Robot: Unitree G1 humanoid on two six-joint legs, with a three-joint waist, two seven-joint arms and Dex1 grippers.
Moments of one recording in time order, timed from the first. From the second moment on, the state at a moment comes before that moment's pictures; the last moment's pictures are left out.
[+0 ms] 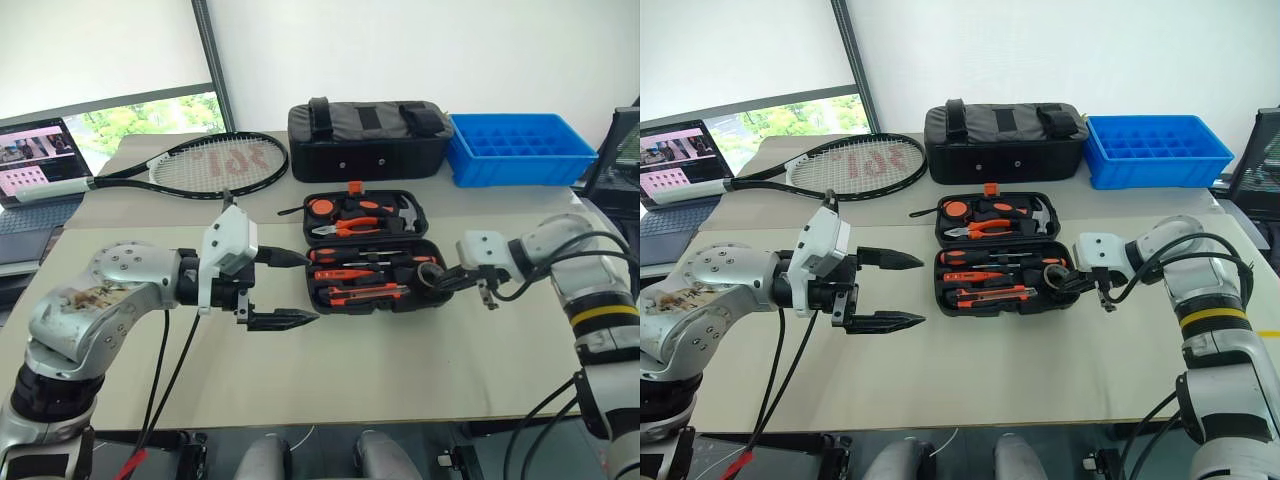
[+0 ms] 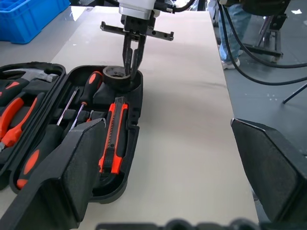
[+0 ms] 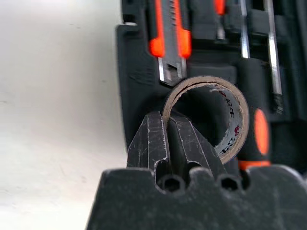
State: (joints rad) left arm -0.46 0.82 0.01 -0.53 -0.71 0.78 -1.05; right arm -0.76 -0.81 0.21 0.60 -0.05 -0.24 1.55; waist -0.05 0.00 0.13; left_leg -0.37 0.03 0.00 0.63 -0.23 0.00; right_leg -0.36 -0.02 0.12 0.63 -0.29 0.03
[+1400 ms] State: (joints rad) left arm -0.43 0.82 0.00 -0.50 -0.68 0.74 -1.05; right arm -0.84 -0.78 0.21 0.53 0.05 -0.01 1.46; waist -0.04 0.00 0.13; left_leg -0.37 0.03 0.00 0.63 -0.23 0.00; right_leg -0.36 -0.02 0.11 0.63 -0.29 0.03
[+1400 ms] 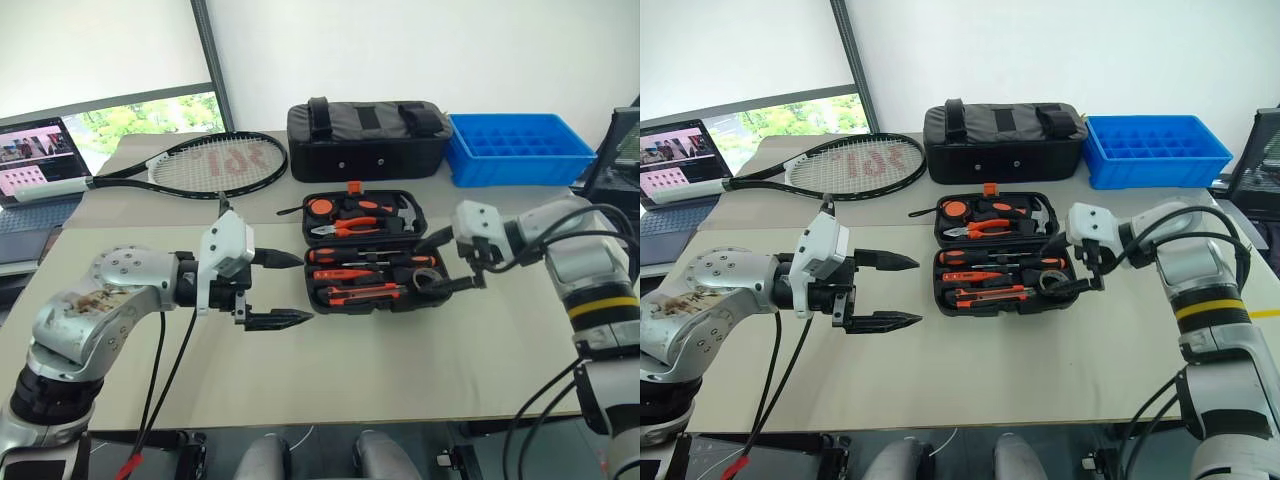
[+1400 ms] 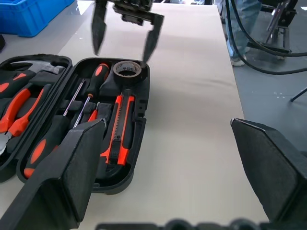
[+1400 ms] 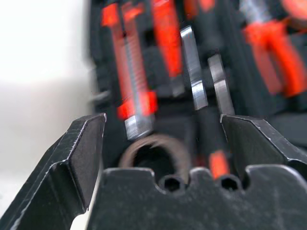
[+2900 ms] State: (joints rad) left arm -0.65 0.50 -0.02 0.19 -0.46 0.65 -0.76; right arm -1.01 -0.65 0.02 1.10 -0.03 0.12 0.97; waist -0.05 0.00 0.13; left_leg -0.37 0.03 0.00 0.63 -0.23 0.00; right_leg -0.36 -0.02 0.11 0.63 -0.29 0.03
